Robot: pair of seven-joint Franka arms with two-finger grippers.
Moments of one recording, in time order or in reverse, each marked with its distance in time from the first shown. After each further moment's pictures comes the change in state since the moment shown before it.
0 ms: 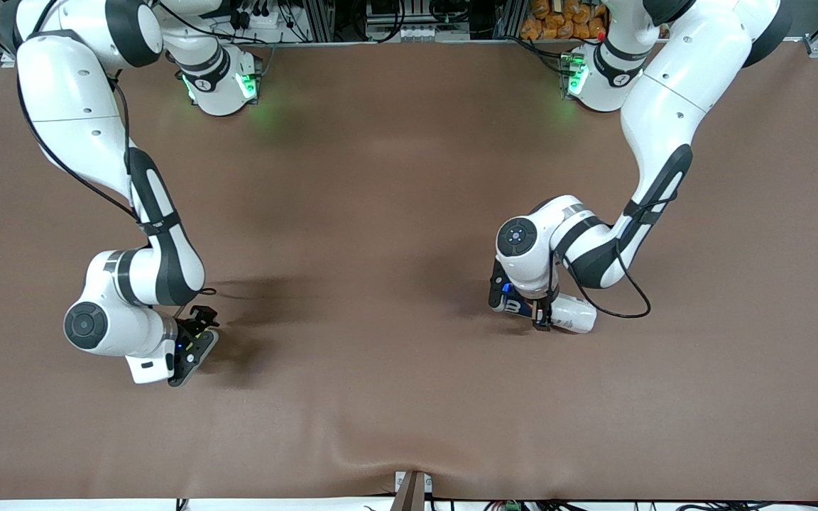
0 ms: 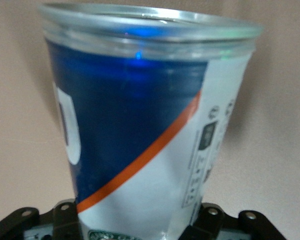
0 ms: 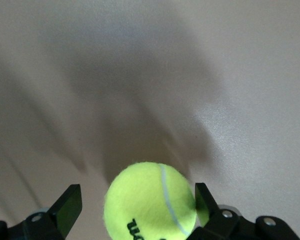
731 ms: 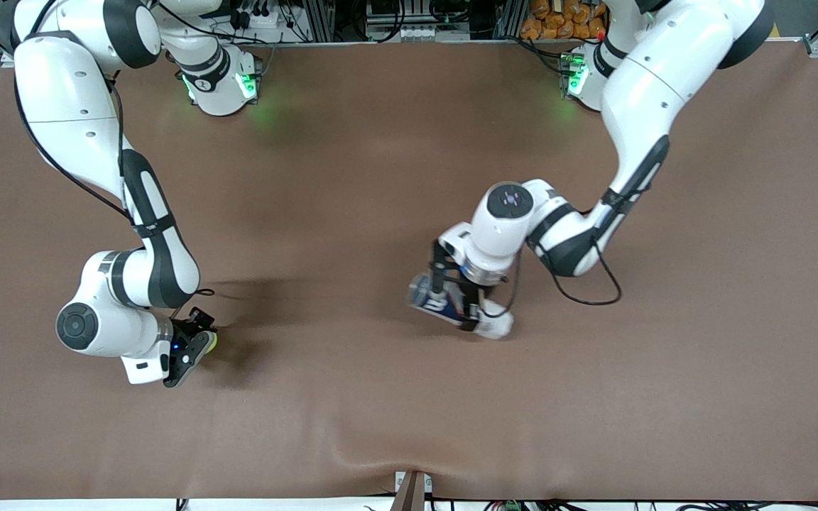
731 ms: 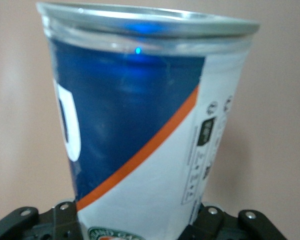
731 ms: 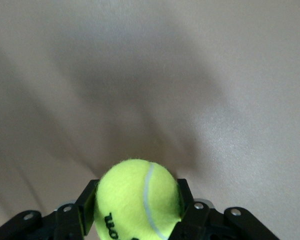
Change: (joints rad) left arm -0.097 0.003 -0.075 0.088 -0.293 0.524 -0.148; right arm -0.011 0.001 -0.001 0.003 0.070 0.003 -0.024
